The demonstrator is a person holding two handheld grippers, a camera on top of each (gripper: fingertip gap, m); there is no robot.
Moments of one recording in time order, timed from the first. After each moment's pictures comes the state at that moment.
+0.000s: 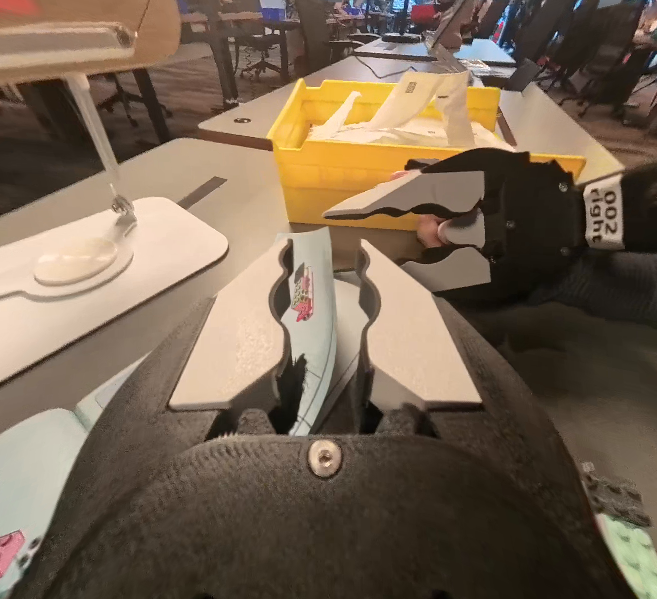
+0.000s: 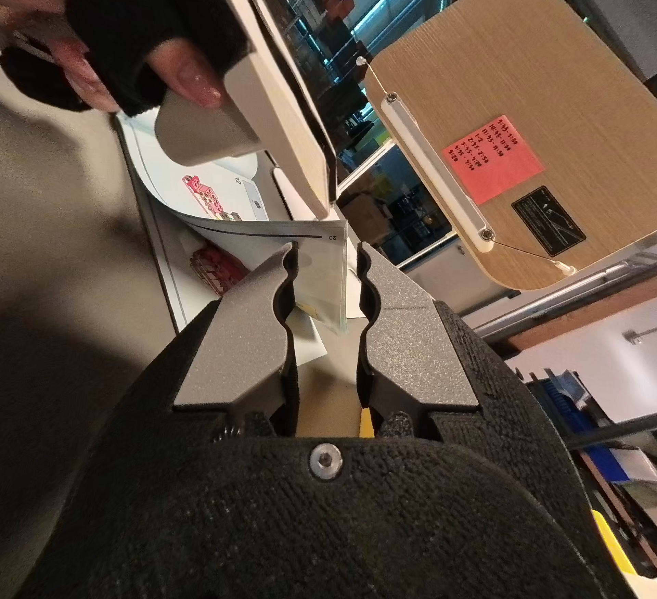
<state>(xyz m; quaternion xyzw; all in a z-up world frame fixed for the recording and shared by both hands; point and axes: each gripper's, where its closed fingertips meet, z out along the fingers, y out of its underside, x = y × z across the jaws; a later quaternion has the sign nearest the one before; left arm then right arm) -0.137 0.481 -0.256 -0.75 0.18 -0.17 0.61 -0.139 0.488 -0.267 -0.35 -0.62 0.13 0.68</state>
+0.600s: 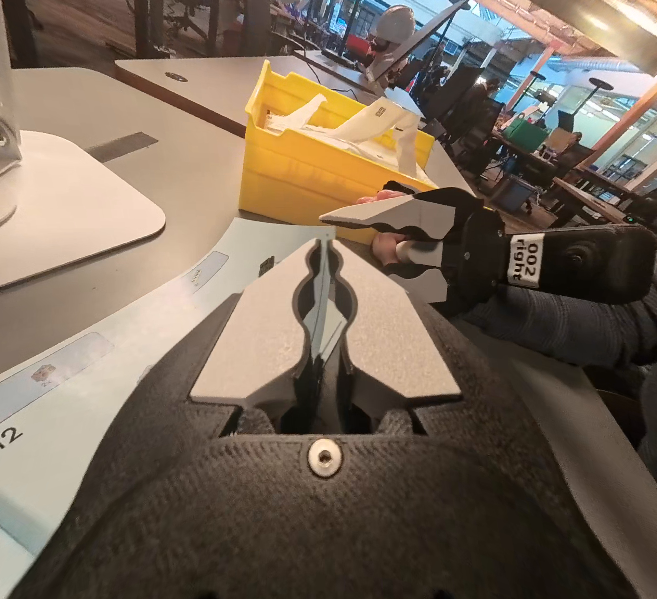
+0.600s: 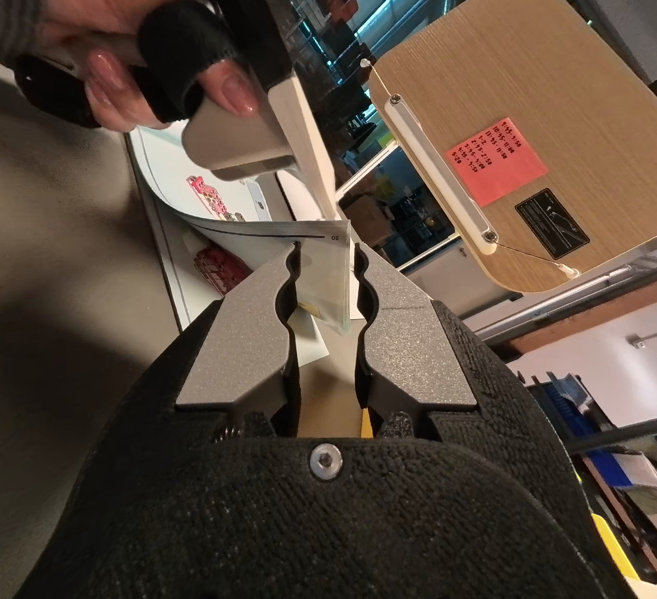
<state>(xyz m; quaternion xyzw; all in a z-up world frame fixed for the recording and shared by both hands) -0.134 0.484 -0.259 -0.74 0.13 -0.35 0.56 -0.140 0.487 -0.268 -0.35 -0.63 0.13 0.68</state>
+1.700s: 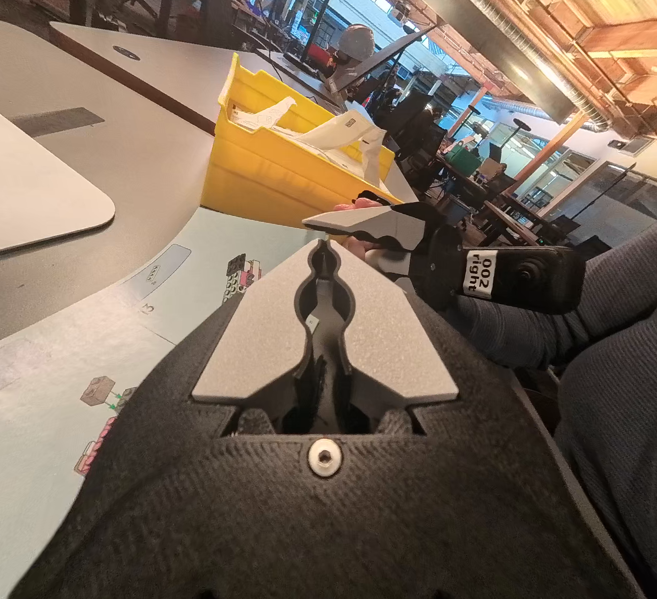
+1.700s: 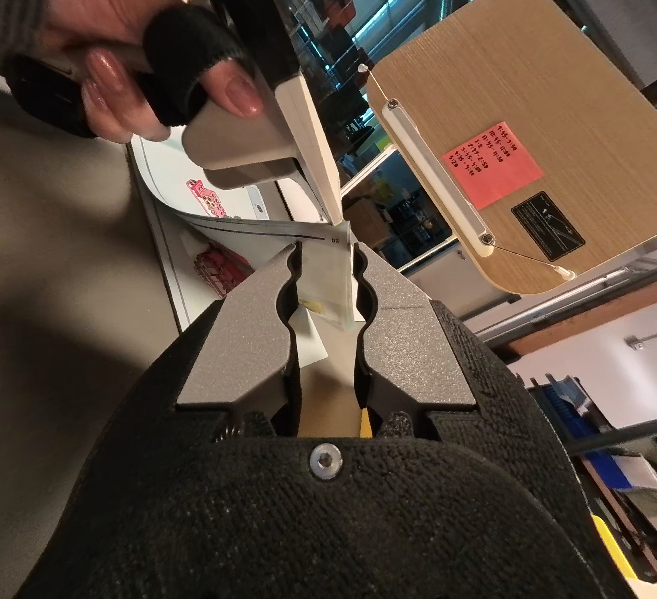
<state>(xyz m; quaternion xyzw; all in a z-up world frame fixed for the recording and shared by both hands) -0.125 0.480 -0.254 -0.72 0.11 -0.43 0.53 -0.139 0.486 -0.266 -0.35 -0.62 0.13 0.69</state>
